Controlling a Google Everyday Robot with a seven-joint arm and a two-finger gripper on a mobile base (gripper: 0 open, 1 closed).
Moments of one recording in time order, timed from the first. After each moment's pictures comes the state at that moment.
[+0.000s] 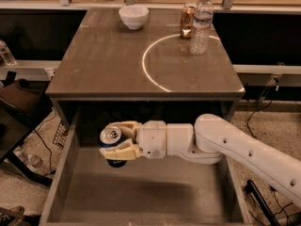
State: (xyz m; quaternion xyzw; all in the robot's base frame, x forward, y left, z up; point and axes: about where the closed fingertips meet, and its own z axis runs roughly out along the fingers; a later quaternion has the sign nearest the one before) arm 0.449 0.094 0.787 -0.50 0.54 0.45 0.50
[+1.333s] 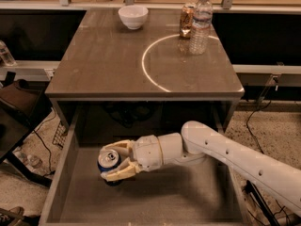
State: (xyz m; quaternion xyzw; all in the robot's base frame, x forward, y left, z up) arm 0.420 0.110 0.716 -0.56 0.46 0.53 0.45
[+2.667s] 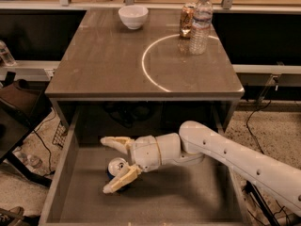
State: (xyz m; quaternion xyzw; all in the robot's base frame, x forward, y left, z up) arm 0.416 0.116 0.718 -0.56 0.45 0.53 0.45
